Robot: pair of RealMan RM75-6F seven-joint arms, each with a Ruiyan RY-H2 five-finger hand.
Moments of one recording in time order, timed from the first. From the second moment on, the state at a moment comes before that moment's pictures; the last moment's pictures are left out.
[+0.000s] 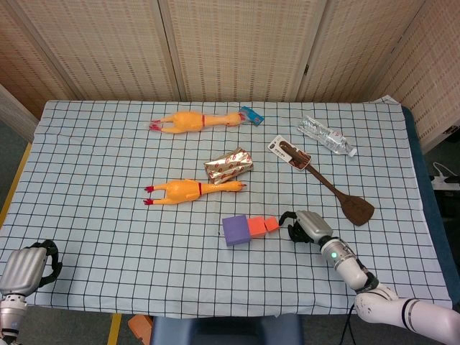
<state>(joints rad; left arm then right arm) -0.15 -1.12 -0.01 -1.66 1.32 1.30 0.23 0.60 -1.46 0.12 -1.41 -1.19 0.69 0.23</state>
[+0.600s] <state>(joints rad) -0.15 -1.11 -0.01 -1.66 1.32 1.30 0.22 0.60 -1.48 0.11 -1.38 -1.22 0.68 0.28</state>
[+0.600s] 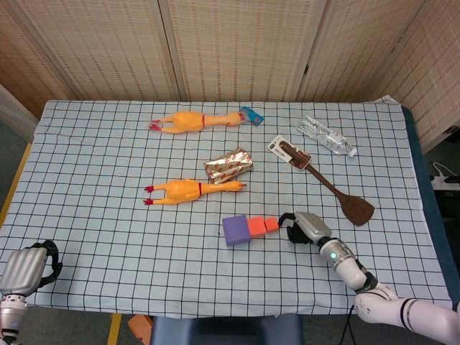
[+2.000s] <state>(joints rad) -0.15 -1.11 -0.01 -1.66 1.32 1.30 0.23 0.61 -1.49 0.09 -1.35 -1.31 0.70 0.39</state>
